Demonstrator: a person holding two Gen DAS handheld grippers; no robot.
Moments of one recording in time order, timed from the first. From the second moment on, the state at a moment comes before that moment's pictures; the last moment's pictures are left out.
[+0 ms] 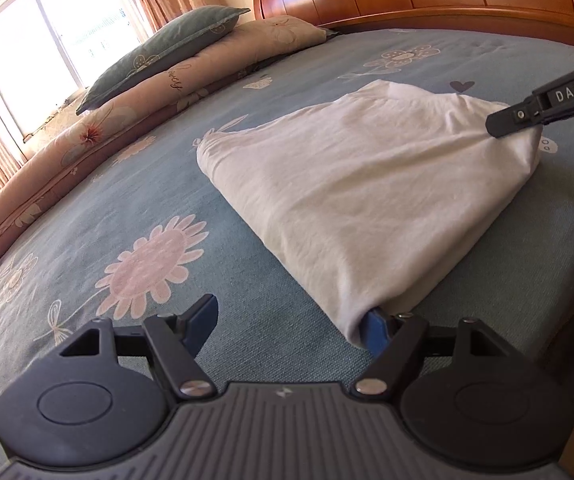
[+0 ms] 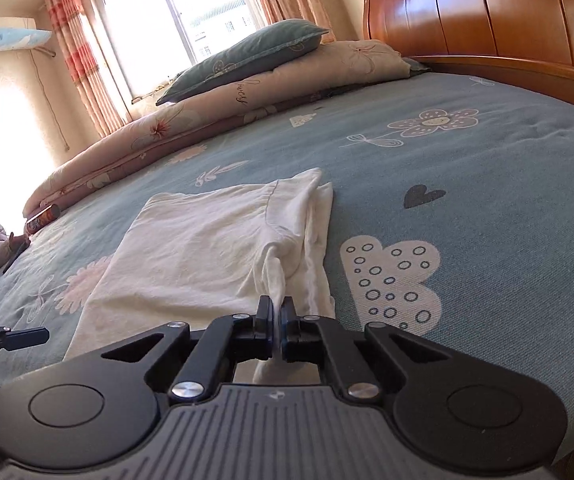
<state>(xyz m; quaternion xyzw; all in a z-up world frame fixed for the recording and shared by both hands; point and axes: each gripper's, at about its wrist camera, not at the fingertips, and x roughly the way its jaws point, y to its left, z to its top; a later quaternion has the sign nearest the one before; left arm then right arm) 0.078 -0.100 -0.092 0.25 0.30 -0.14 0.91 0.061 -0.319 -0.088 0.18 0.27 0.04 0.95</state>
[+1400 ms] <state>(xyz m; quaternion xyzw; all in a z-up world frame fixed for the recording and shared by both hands) 0.267 -0.098 -0.076 0.08 0.36 -0.31 0.87 0.111 -0.311 -0.087 0.10 0.26 0.10 0.96</state>
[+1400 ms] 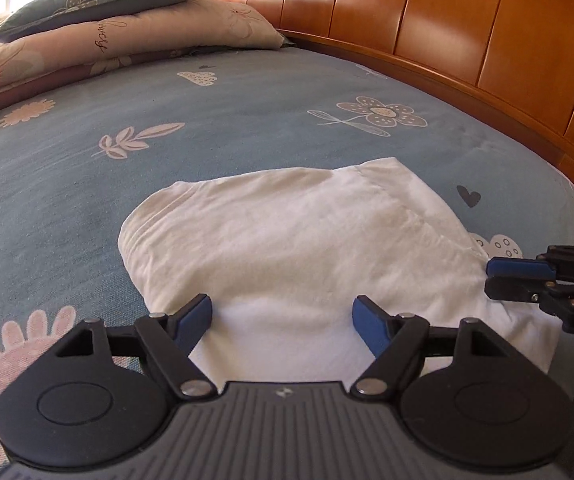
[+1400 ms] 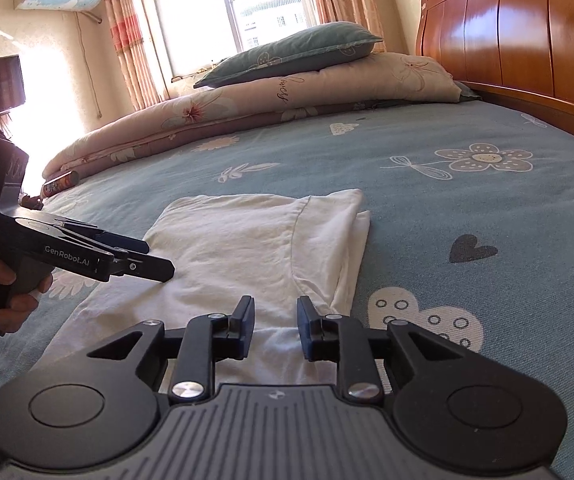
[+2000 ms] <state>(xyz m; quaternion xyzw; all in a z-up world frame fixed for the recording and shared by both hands) 0.286 -0.123 -0.045 0.05 0.33 -0.32 0.89 0.095 -0.303 -0.077 0.07 0.23 0.12 0.96</state>
